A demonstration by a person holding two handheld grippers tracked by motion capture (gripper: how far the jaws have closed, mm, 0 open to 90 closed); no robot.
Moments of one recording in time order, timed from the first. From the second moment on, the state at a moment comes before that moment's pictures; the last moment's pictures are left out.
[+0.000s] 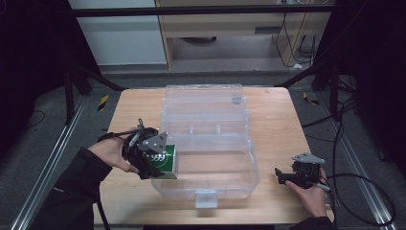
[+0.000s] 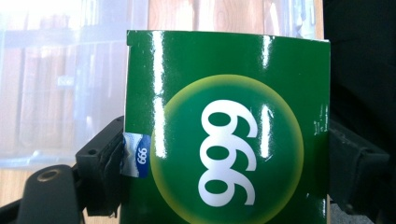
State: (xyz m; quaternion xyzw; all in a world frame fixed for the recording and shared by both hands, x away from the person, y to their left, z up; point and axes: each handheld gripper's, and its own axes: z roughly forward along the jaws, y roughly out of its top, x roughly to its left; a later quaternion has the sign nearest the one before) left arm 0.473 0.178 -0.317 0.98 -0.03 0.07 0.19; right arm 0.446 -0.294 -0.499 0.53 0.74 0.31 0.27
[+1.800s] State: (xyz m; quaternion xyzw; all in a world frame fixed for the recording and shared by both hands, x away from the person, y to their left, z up) left arm 0.493 0.155 -0.389 0.98 -0.01 0.02 0.17; right arm 0.447 -0.292 -0.503 0.52 0.75 0.30 0.26
